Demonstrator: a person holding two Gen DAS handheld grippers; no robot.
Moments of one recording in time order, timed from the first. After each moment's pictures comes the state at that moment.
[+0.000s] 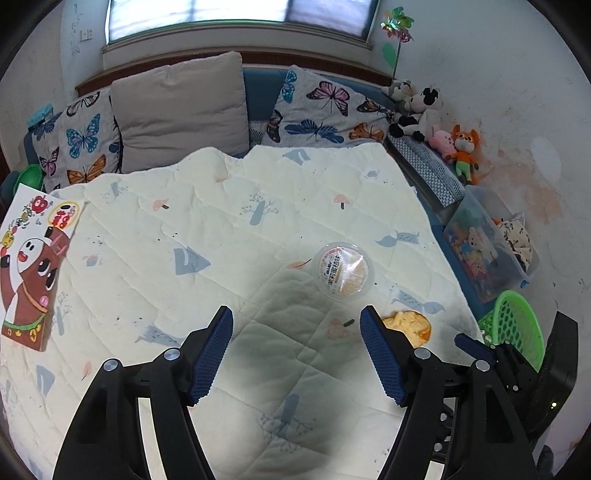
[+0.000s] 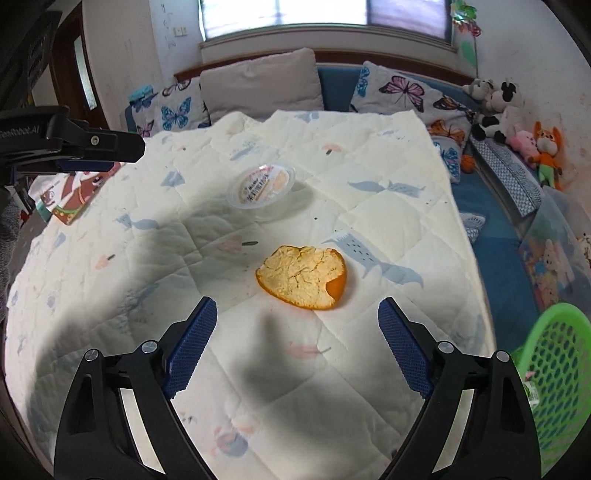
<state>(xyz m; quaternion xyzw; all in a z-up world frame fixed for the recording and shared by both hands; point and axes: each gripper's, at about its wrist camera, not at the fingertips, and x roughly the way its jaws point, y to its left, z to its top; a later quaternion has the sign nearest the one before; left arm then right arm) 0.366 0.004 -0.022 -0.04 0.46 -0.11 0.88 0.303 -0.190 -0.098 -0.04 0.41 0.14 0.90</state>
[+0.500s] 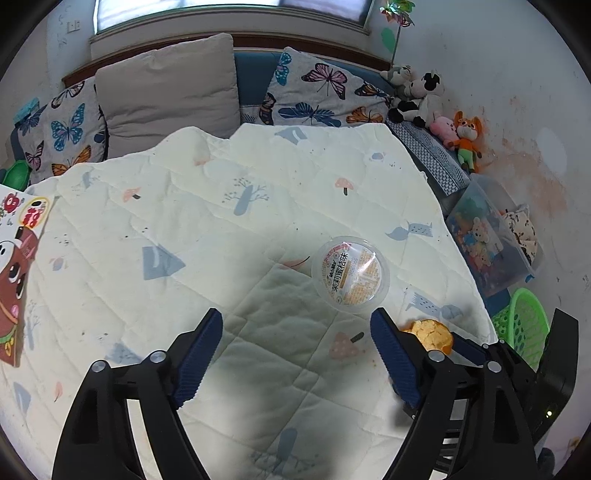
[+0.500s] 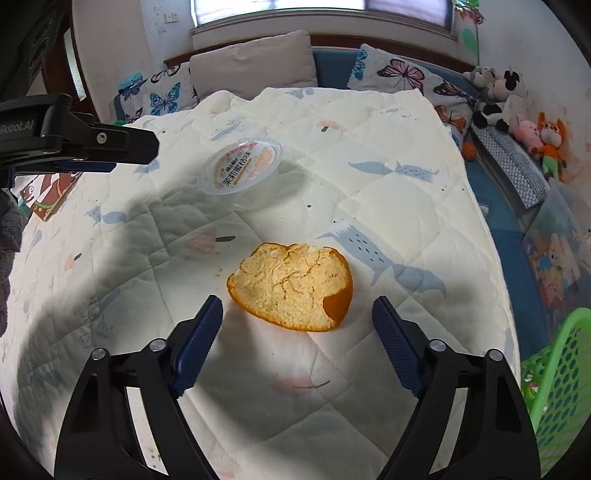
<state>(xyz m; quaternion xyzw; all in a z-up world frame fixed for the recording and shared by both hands) 0.402 -0.010 -0.061 -0.04 0.48 -0.13 0.87 0.332 -0.186 -0.127 -0.04 0.43 0.12 0.89</state>
